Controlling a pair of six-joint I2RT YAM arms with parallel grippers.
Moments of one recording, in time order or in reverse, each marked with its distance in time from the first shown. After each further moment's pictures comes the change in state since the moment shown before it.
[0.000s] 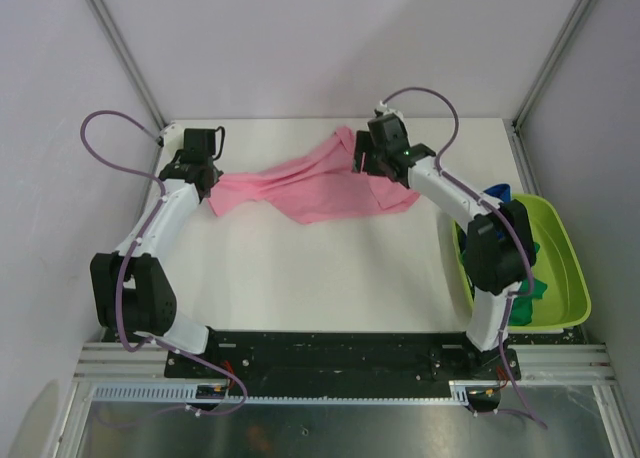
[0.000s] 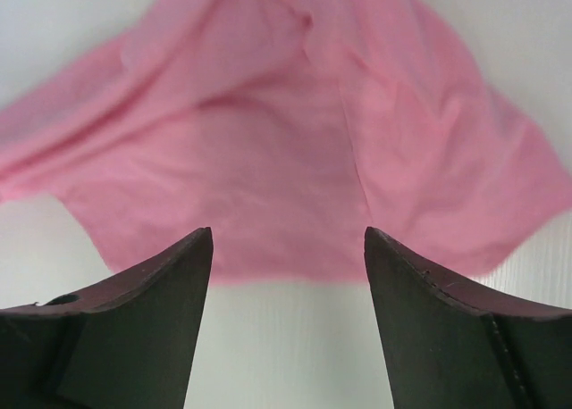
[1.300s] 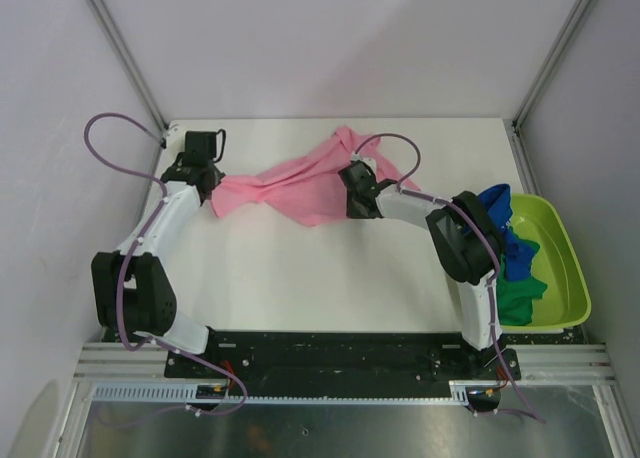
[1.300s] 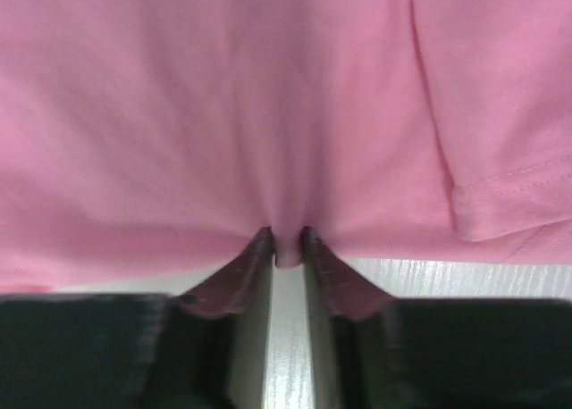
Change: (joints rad) left arm -0.001 0.000 -0.028 0.043 0.031 0.013; right arm 0.148 0.124 -0.266 0.115 0.077 0.080
